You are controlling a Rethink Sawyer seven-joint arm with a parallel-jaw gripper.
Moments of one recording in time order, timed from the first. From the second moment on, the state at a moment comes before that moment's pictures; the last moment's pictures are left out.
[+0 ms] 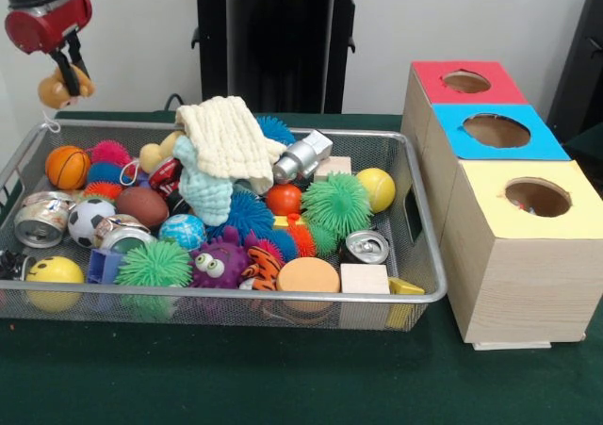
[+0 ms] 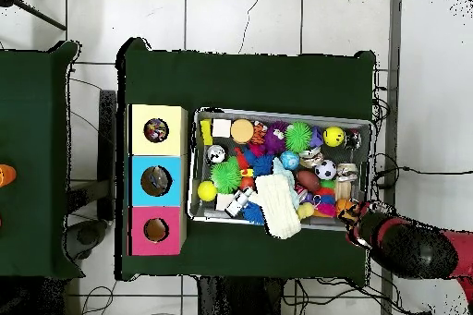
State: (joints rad) arm -1.47 -0.67 0.95 1.94 -0.75 0.83 0.34
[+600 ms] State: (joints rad) arm -1.26 -0.76 0.74 1.95 -0.70 0.77 0.49
